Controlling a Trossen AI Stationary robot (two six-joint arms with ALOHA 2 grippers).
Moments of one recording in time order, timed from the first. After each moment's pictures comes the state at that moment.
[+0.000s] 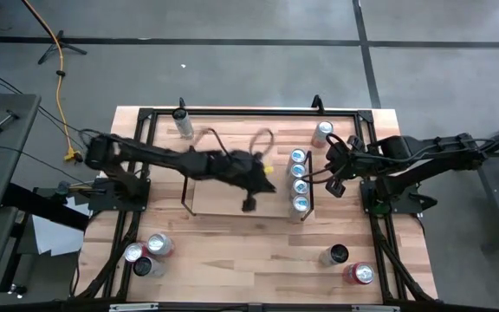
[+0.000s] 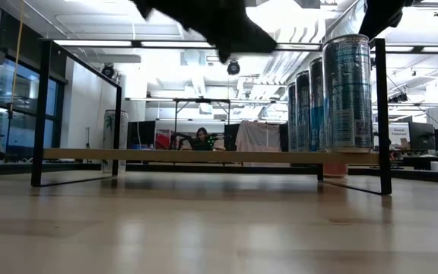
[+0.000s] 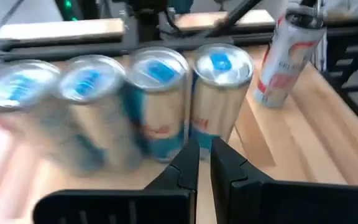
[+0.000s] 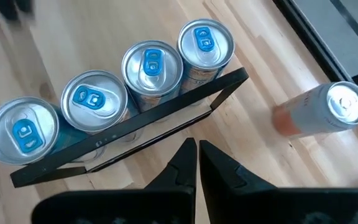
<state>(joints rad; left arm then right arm) -0.02 1.69 1.23 -0.03 0.07 0.06 0.18 1.06 1.19 -1.23 0.40 0.56</state>
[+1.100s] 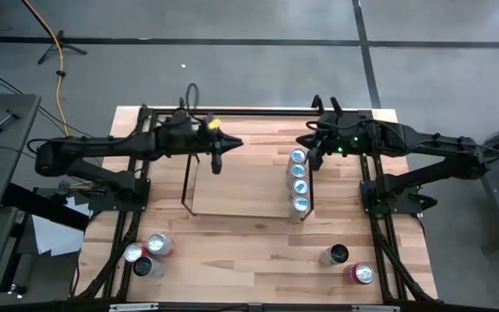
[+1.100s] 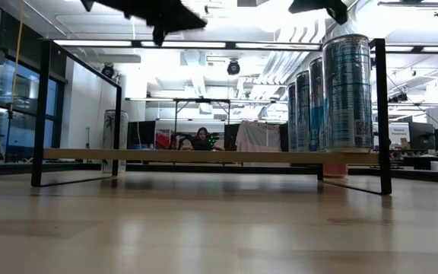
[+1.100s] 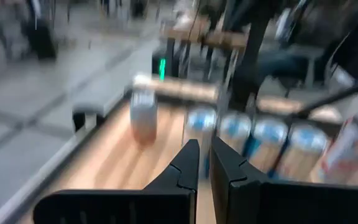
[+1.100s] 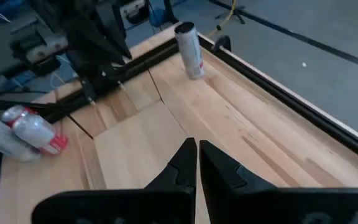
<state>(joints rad) 0.21 1.19 0.89 0.11 -0.01 -0.06 -0.08 1.07 1.19 -0.61 0.25 0.42</state>
